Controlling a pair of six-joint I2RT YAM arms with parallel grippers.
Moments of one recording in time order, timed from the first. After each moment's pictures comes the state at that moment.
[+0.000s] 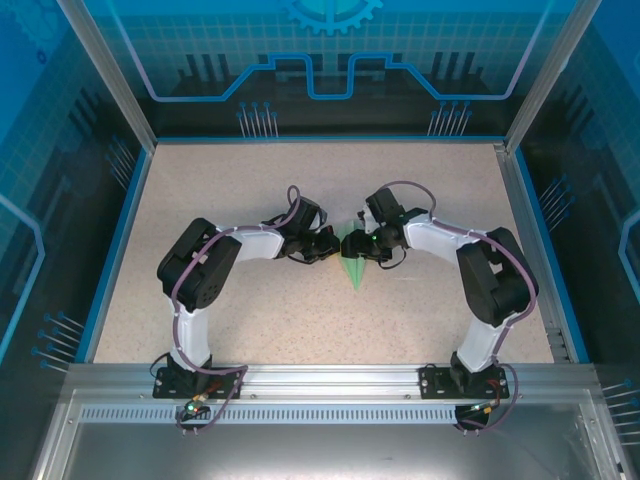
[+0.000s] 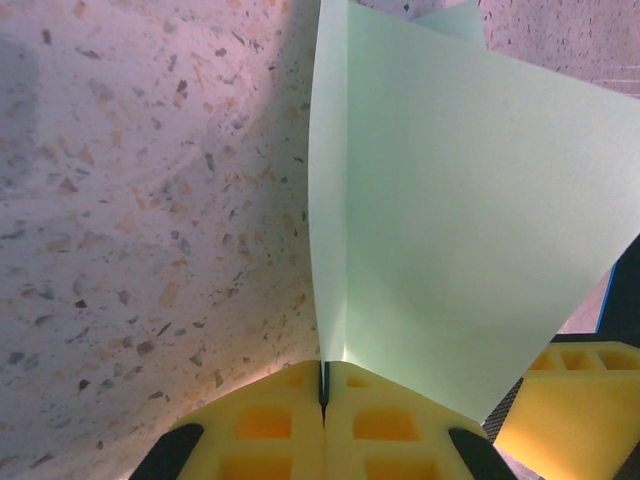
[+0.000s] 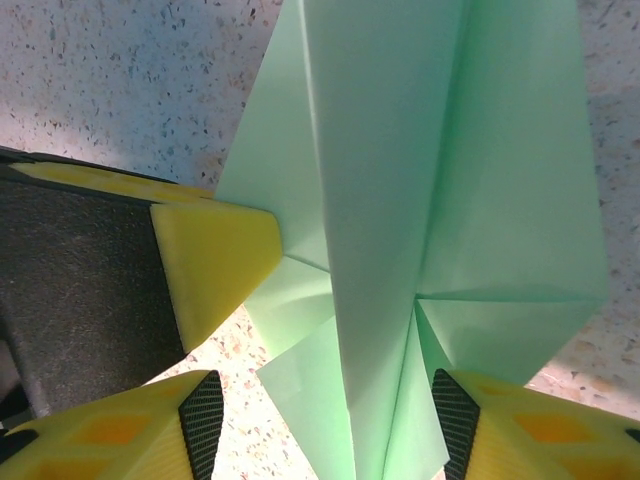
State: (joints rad) left arm -0.53 1.97 1.10 0.00 0.45 -0.93; right arm 0.47 1.78 1.09 -0.48 -0.37 0.50
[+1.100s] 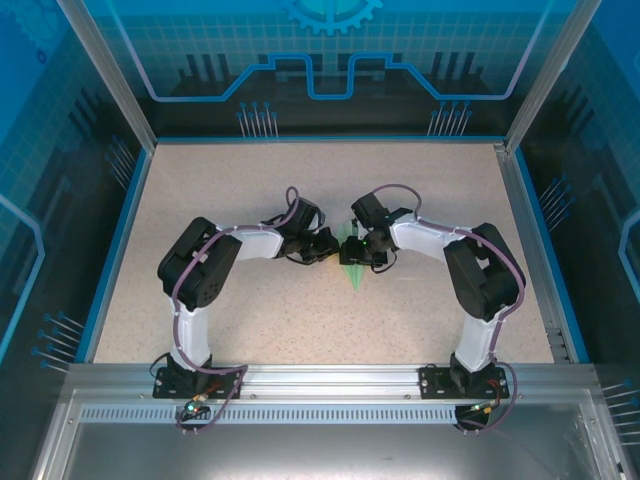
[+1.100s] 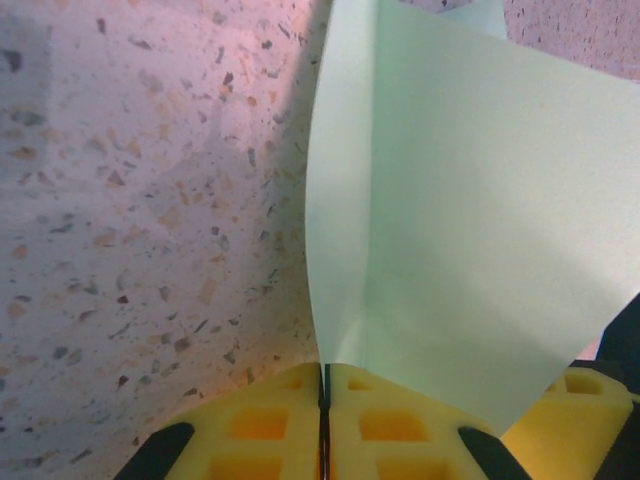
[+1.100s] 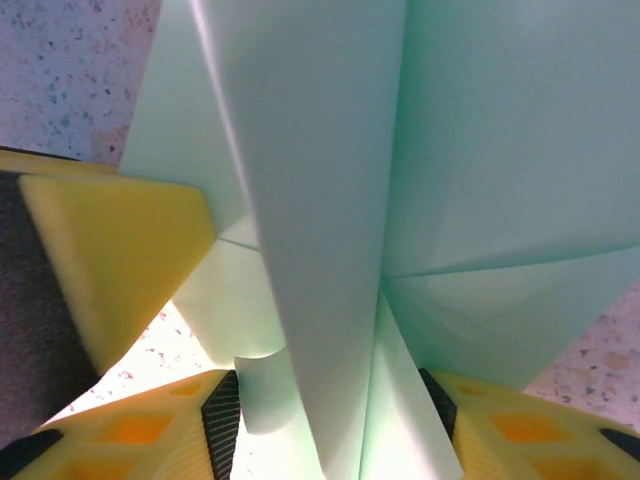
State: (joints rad) left arm -0.52 1.98 1.09 -0.02 0.46 -0.93; right arm 0.54 1.85 1.15 -0.58 -0.23 0.56
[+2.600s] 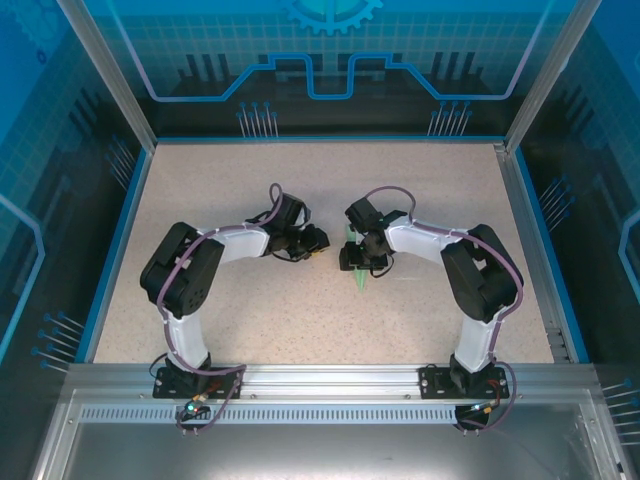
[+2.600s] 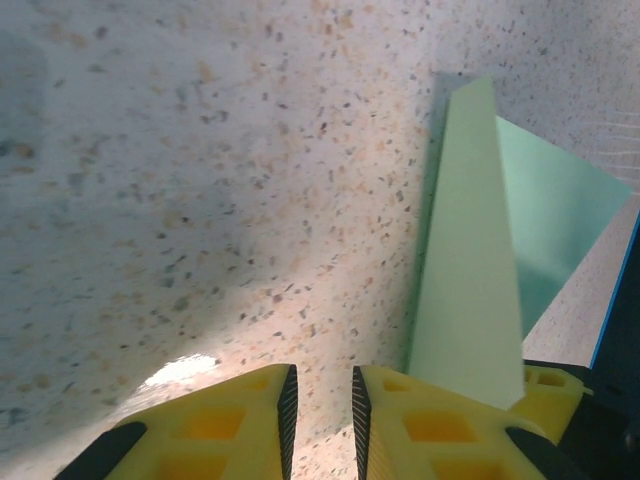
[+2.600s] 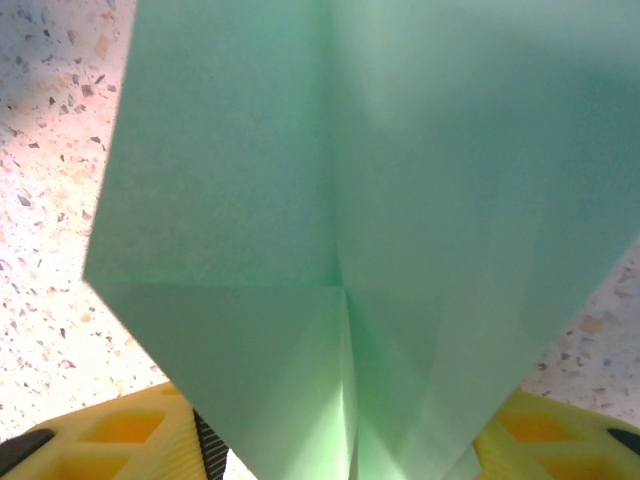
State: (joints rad) left arm -0.46 1.87 1.03 -0.08 0.44 -0.93; right arm 0.58 1.84 1.16 -0.63 -0.13 0.53
